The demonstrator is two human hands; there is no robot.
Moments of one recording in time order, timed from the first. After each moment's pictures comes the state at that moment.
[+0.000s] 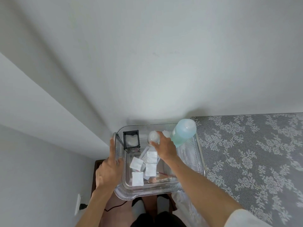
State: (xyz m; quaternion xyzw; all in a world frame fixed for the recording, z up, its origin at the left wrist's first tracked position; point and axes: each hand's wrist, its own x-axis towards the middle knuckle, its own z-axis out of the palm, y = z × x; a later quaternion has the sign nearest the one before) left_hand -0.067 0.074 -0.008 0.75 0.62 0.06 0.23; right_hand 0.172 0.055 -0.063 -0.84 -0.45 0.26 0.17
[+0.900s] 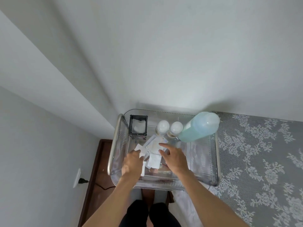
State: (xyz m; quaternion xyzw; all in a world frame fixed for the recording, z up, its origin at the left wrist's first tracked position) left_hand -0.006 0.044 -0.102 0.65 0.67 -0.06 0.36; right_hand 0.172 -0.003 -0.127 -0.78 -0.51 0.32 0.16
